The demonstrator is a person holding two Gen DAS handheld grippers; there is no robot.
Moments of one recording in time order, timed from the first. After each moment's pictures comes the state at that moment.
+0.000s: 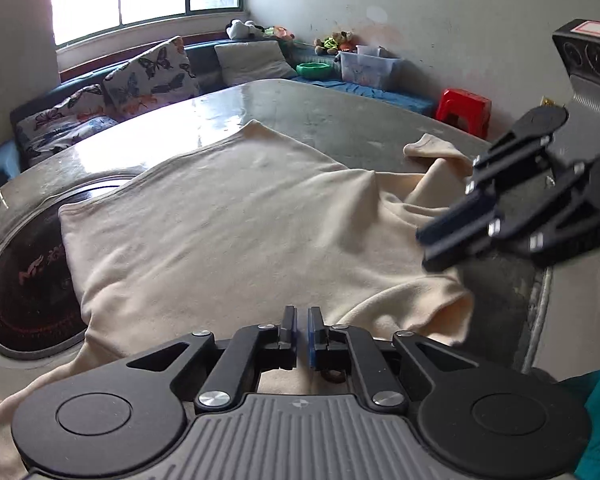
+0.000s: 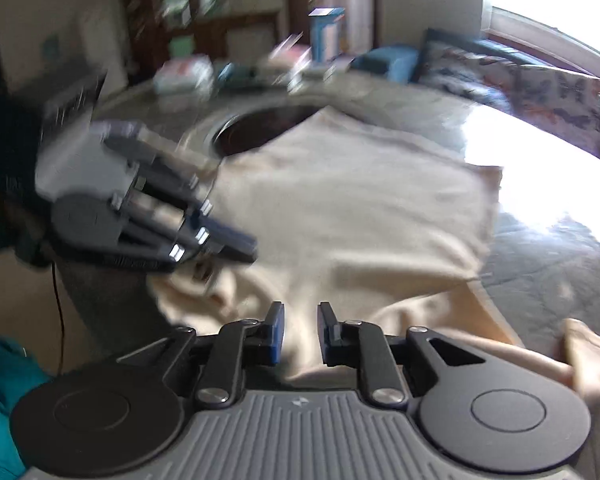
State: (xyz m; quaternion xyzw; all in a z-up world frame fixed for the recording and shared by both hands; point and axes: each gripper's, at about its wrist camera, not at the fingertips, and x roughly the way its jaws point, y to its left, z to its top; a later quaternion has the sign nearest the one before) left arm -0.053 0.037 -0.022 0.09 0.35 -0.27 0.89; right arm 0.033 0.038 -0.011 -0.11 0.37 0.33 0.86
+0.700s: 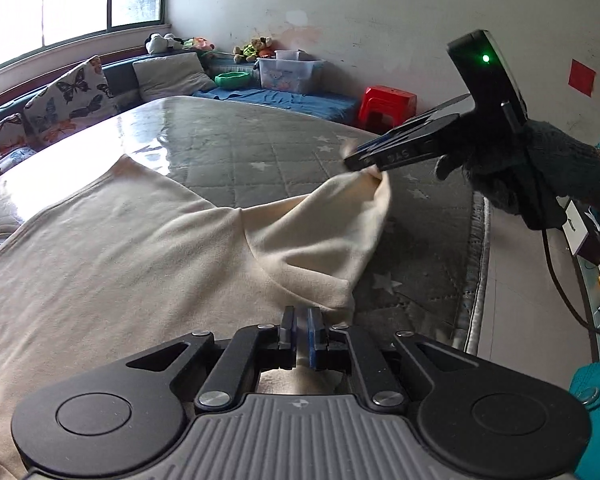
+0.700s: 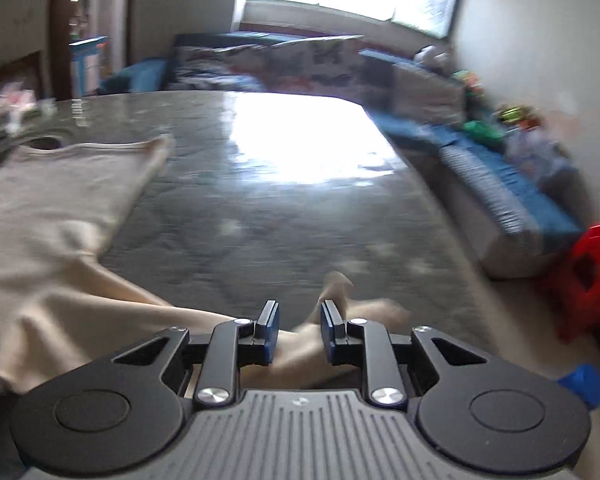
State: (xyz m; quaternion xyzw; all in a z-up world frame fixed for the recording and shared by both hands) left arm -0.045 -0.047 -0.032 0.11 0.34 -0.37 0.86; right arm 0.074 -0.114 -0.048 -0.09 0.36 -0.04 0.93
